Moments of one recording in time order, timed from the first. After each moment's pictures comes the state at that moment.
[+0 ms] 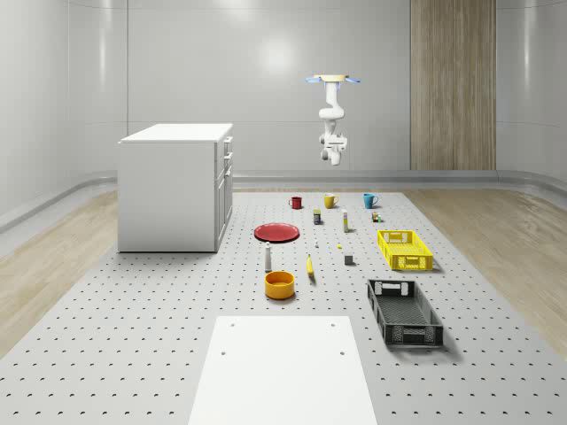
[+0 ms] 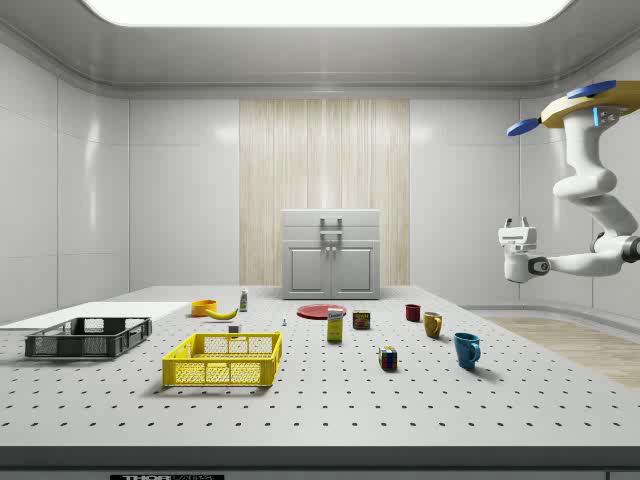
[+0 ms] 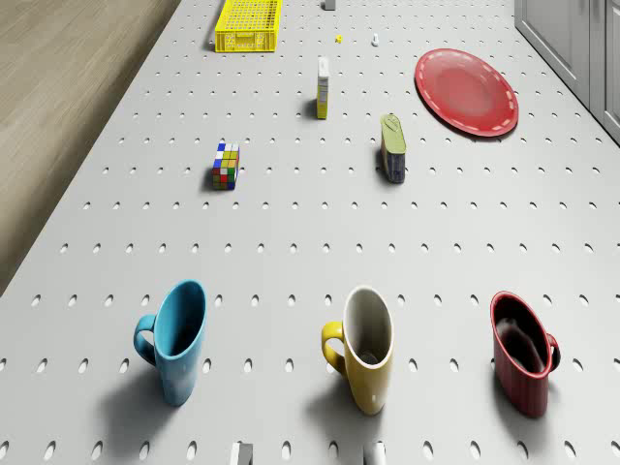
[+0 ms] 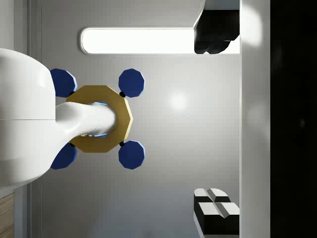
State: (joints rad) arm 0.00 -0.79 0.00 -2.34 0.00 1.55 0.79
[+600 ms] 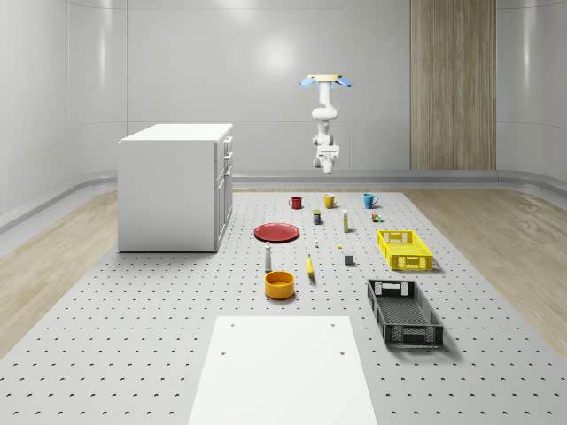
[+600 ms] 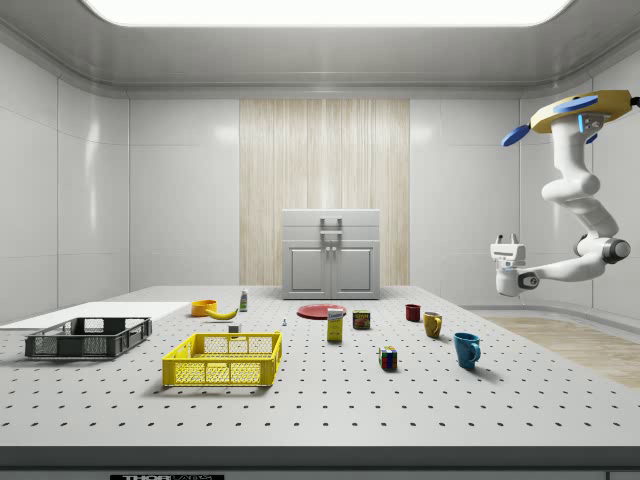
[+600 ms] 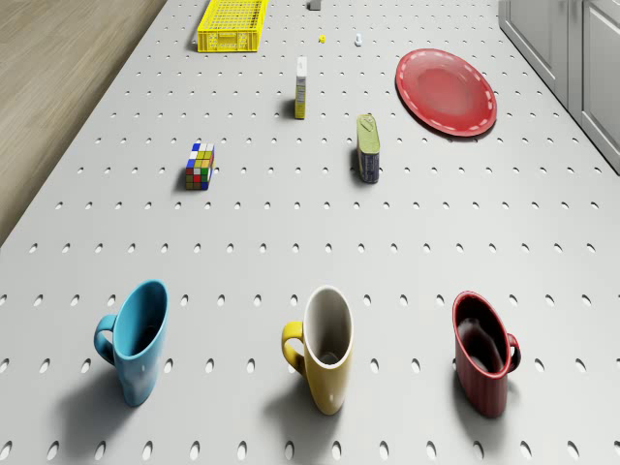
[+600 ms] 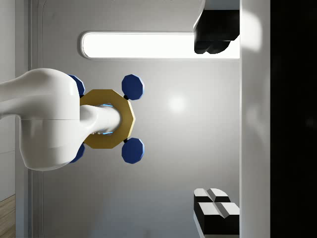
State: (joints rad) arm 0.00 -0.72 0.00 -2.10 0.00 1.39 0.78
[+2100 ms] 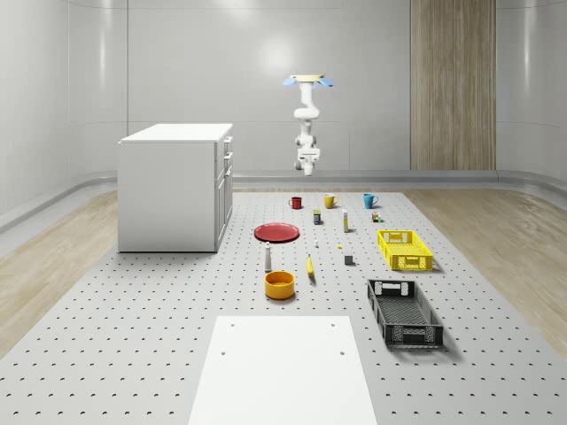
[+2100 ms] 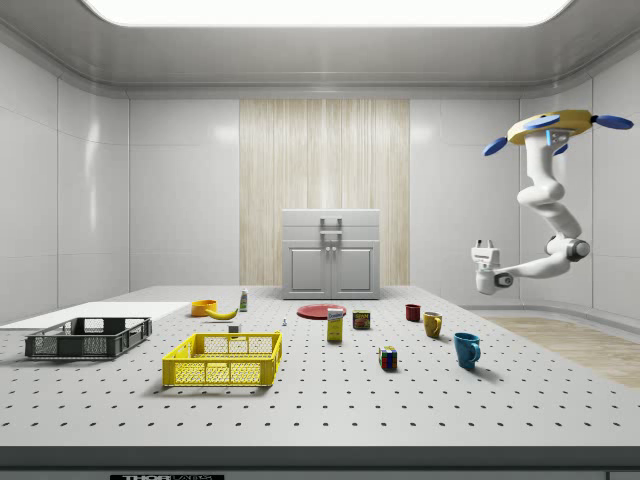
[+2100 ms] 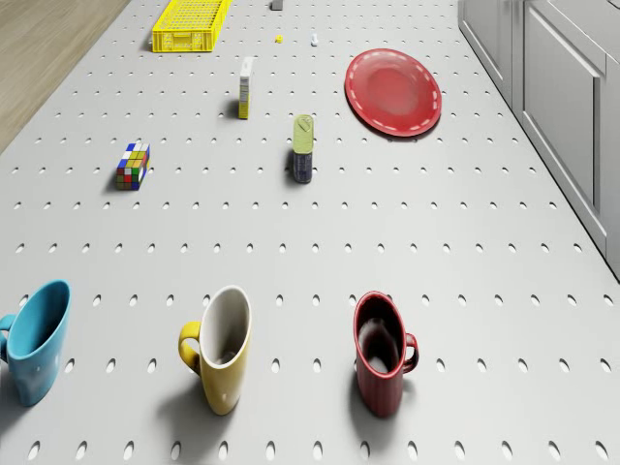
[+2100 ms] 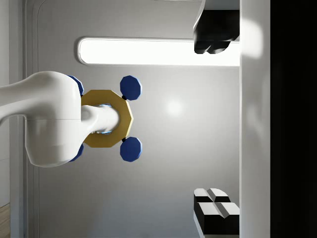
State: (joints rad) arm -0.01 -0.71 0.01 -2.05 0.00 1.37 0.78
